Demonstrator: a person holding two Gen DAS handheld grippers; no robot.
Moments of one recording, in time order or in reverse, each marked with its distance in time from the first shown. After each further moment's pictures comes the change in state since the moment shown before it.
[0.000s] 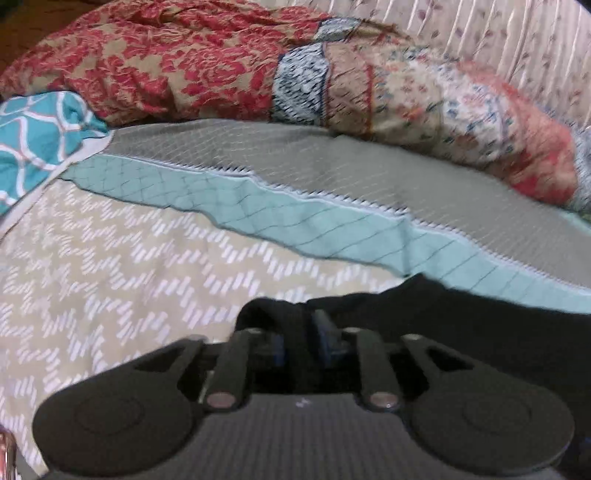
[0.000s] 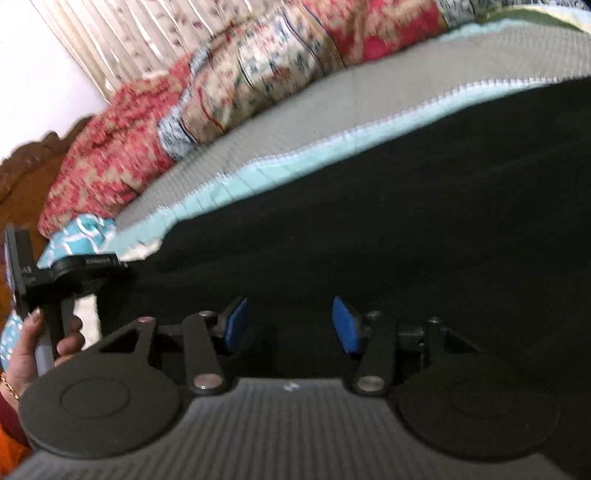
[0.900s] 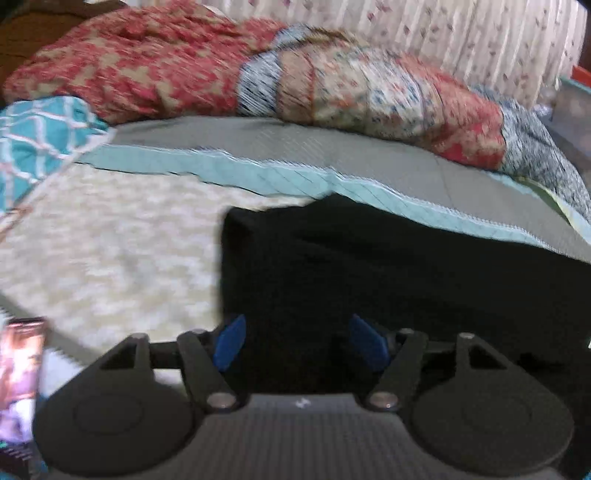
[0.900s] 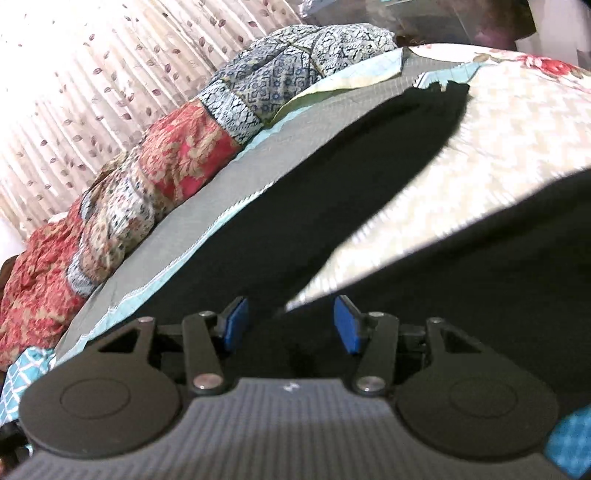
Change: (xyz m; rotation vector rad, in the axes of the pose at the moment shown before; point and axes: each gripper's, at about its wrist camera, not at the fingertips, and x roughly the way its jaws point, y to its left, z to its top) left arm -0.148 0.003 -0.069 0.057 -0.022 -0.107; right arm -0.204 -0.137 -0.049 0.288 -0.329 -0.232
